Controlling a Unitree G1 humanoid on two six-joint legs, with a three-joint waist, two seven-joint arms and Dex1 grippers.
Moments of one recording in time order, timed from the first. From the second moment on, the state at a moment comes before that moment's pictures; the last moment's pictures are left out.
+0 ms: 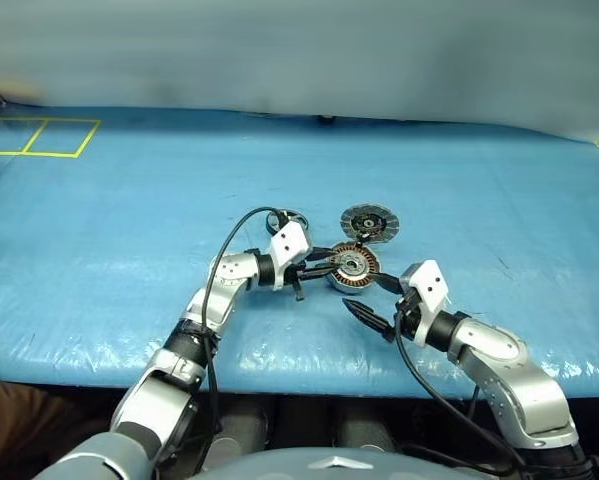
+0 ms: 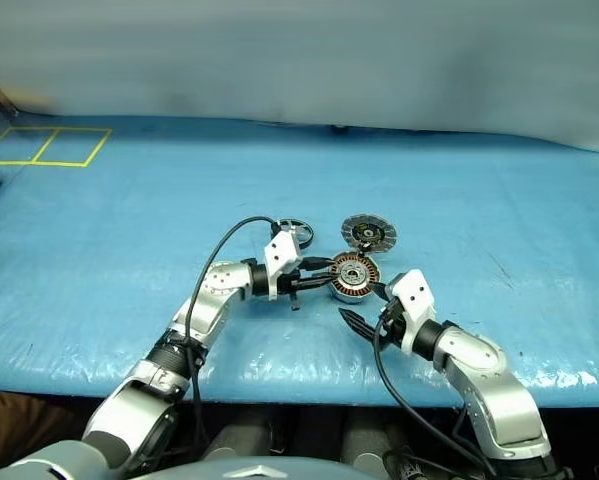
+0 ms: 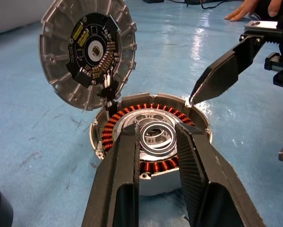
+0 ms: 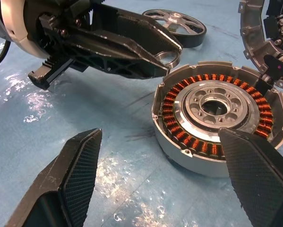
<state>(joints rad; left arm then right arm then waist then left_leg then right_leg) -0.53 0.14 -0.29 0.45 -0.09 -0.05 -0.95 0.15 -0.48 -0.02 -0.42 0.35 0.49 0.66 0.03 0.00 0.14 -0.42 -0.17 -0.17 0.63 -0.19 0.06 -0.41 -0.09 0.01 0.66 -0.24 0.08</state>
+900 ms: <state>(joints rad) -0.73 0.04 -0.30 0.85 -0.01 -0.19 -1.00 0.24 -0.47 -0.01 -0.43 0.30 0.42 0.58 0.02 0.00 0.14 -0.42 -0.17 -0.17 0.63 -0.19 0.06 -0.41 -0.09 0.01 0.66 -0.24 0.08</state>
